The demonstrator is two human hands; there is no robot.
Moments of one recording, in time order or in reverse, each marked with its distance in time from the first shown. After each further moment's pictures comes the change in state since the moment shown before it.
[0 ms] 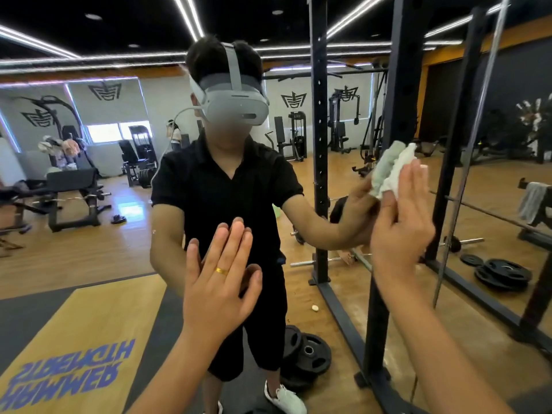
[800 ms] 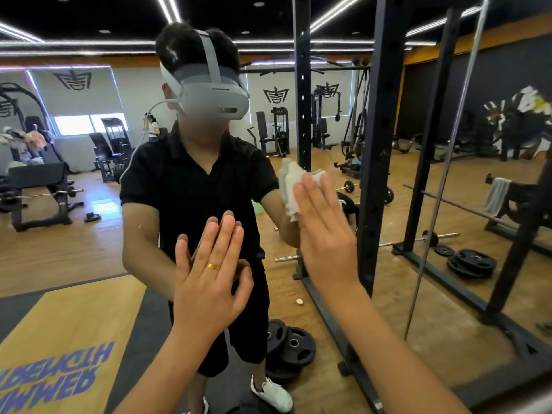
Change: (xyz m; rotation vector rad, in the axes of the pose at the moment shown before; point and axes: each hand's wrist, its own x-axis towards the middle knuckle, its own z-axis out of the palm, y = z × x) left_hand -0.004 0.002 0.001 0.019 -0.002 -0.011; right_hand -0.043 -0.064 0.016 -0.004 -0.234 -0.393
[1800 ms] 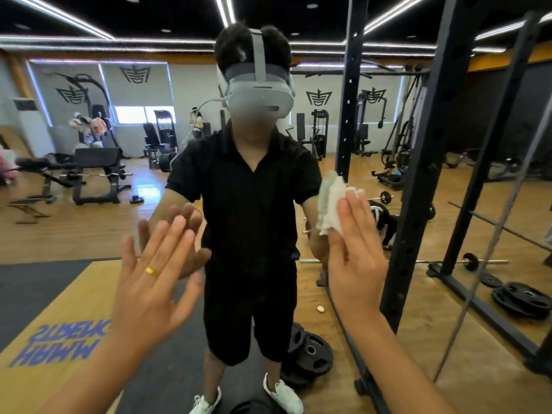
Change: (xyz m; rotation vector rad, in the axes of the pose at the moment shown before) left_hand -0.027 -0.094 -0.070 -0.011 -0.030 -0.018; right_hand -0.013 -0.024 0.010 0.304 0.047 0.225
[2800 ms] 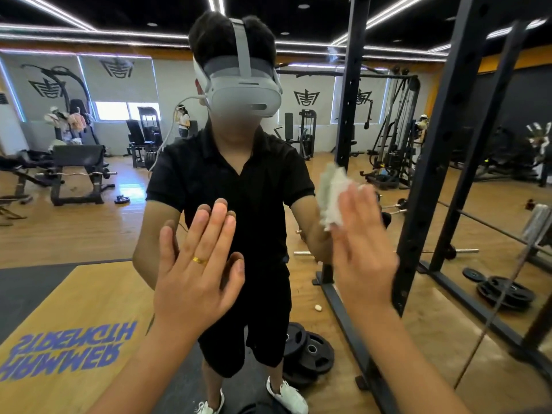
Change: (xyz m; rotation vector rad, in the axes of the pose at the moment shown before) left_hand 0.003 -0.042 0.019 0.112 0.081 0.001; right_hand 0.005 -0.055 0.057 -0.237 0.006 -0.204
